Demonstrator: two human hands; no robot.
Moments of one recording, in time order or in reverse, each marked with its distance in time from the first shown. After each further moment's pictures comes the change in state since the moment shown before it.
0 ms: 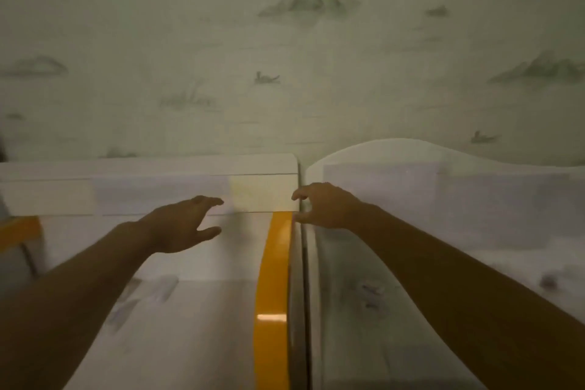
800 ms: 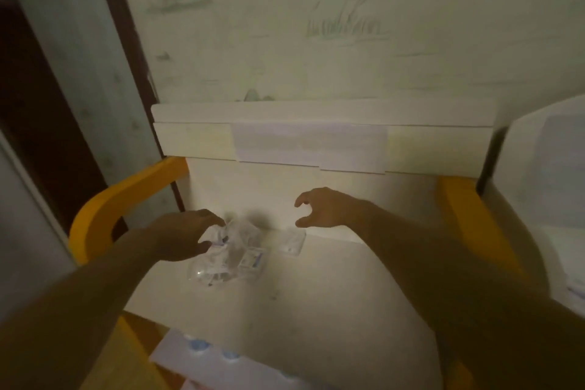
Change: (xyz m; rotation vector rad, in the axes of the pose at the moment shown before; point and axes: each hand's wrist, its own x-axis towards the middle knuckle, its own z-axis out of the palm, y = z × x) left_hand -0.126 -0.251 0.096 0.086 -0.276 -0.244; right_hand 0.174 -0.209 0.185 0.110 -0.308 -0.224
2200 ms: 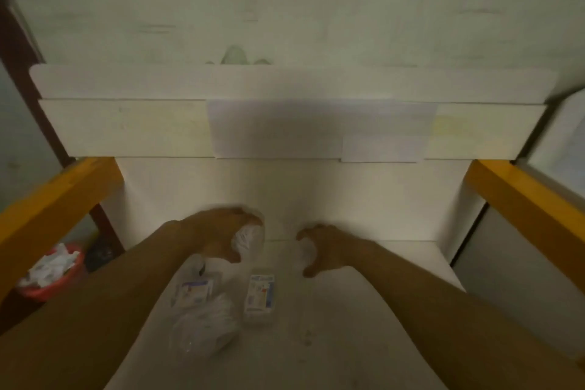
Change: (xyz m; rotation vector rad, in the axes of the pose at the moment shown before) left_hand 0.195 -0.053 0.069 -0.166 -0.152 0.515; right_hand 0.104 0.020 0.115 0.000 -0.167 0.368
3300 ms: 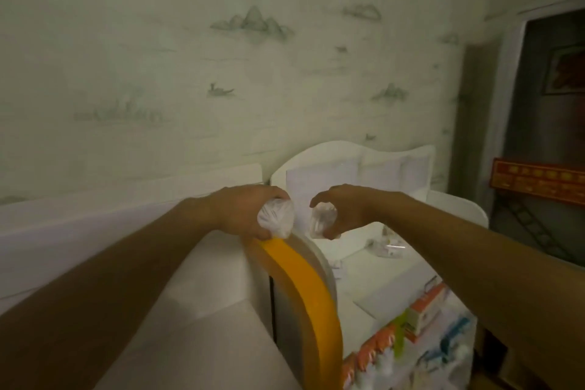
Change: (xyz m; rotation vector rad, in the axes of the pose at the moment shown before) left_hand 0.056 0.389 -0.195 -0.067 0.259 0.681; right_hand -0.401 0.168 -0.180 -0.124 0.382 0.473
